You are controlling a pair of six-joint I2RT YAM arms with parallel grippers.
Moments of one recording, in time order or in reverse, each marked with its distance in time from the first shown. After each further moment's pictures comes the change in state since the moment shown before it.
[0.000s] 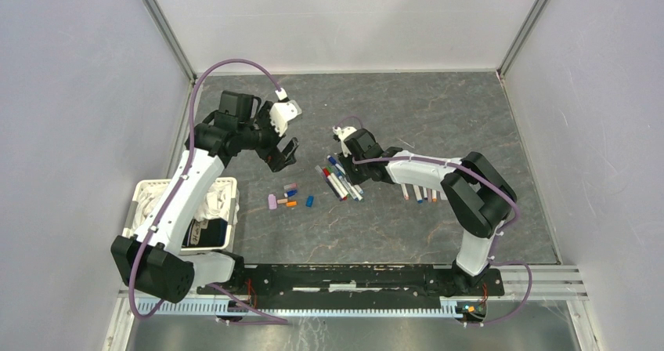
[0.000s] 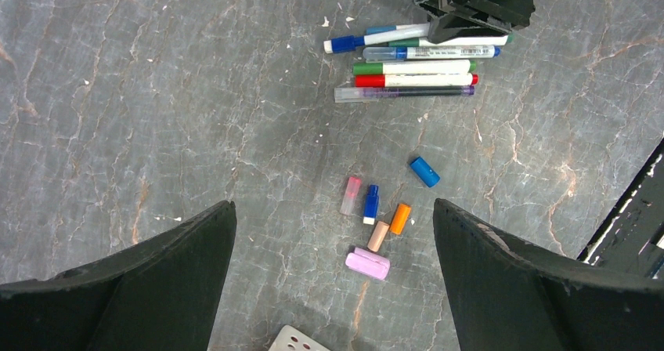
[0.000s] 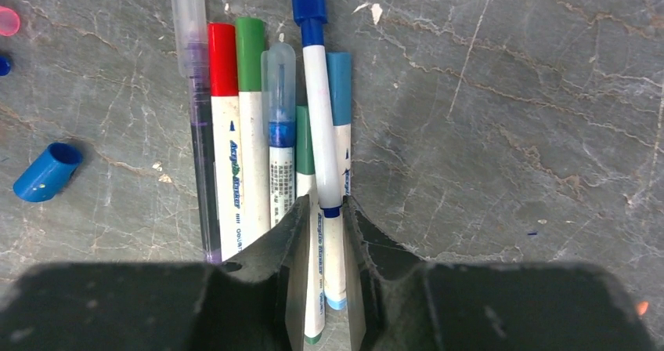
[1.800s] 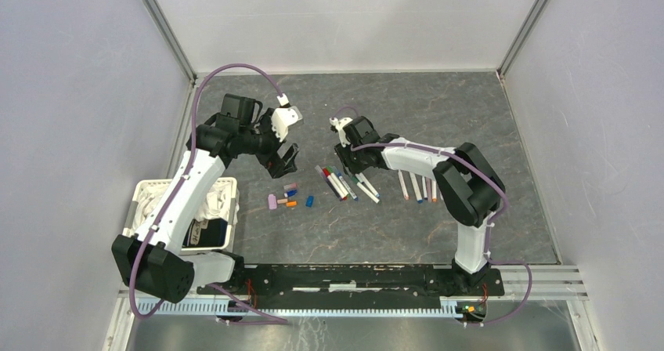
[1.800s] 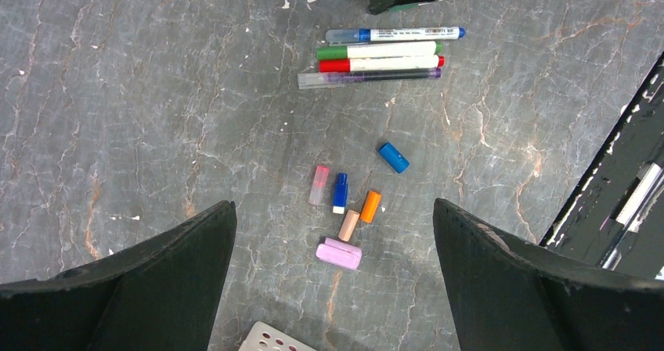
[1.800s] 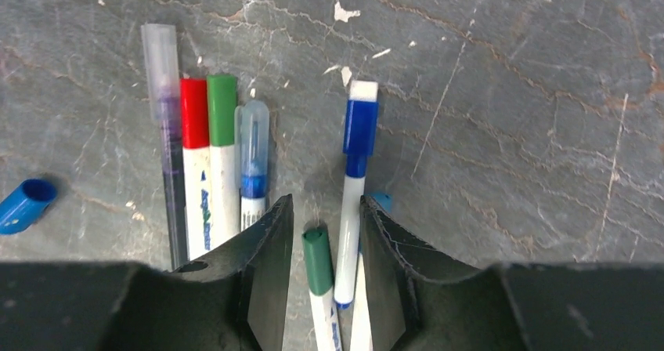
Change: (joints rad) left arm 0.000 0.000 -0.014 -0.051 0.048 0.001; right arm -0.058 0.087 0.146 -0.088 -0.064 -0.089
